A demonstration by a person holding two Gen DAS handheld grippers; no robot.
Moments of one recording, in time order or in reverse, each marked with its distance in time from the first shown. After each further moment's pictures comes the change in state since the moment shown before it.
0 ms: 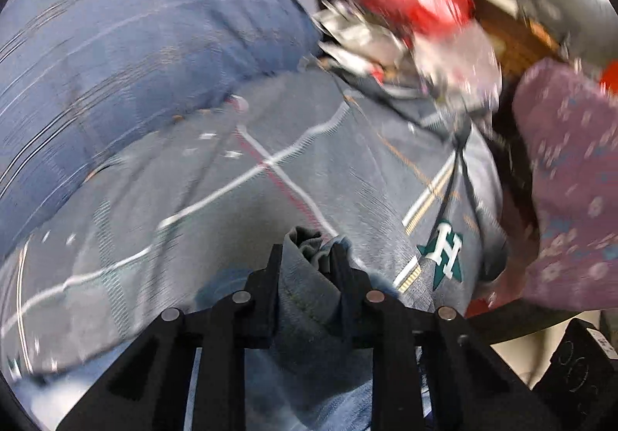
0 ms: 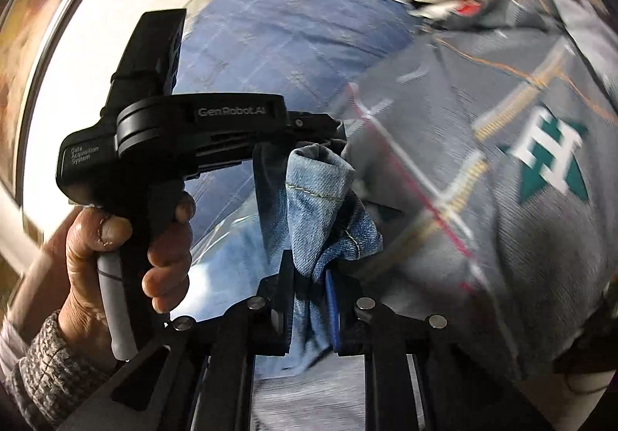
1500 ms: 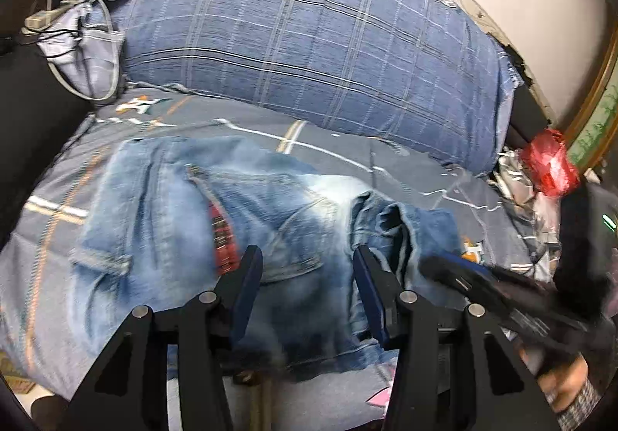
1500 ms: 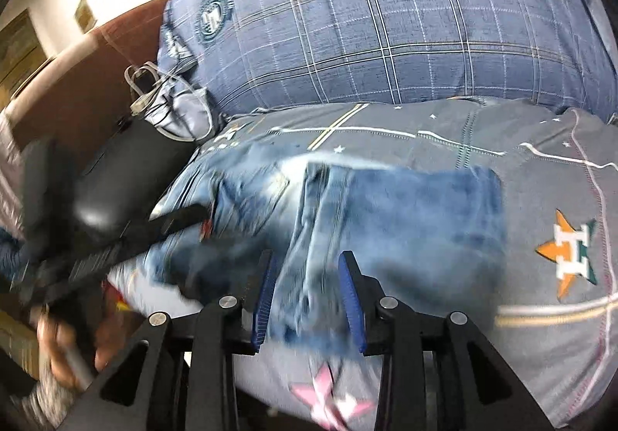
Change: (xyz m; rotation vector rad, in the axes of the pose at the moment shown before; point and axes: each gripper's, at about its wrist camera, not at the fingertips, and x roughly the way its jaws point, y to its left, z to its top) left arm -0.213 0.176 -0.256 -0.621 -0.315 0.330; right arm 0.130 0.214 -0.052 -0.512 0.431 0.066
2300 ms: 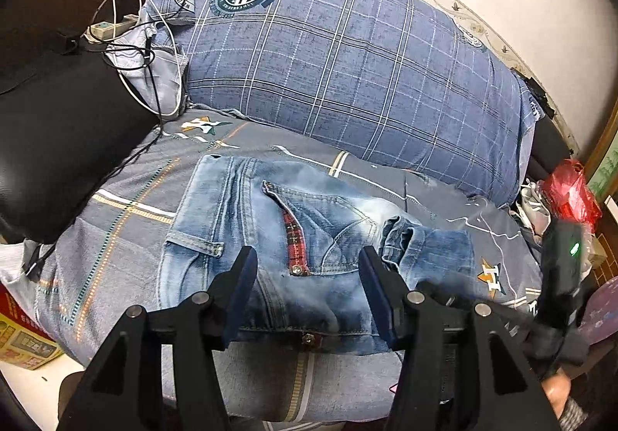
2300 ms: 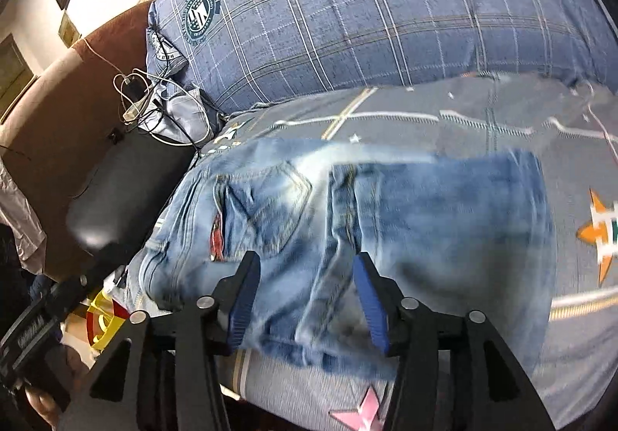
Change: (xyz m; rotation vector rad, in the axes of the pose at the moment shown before) left arm -0.062 0.024 -0.013 -0.060 -0.117 0.112; right arm 0.010 0.010 -0.018 0.093 0.024 0.034
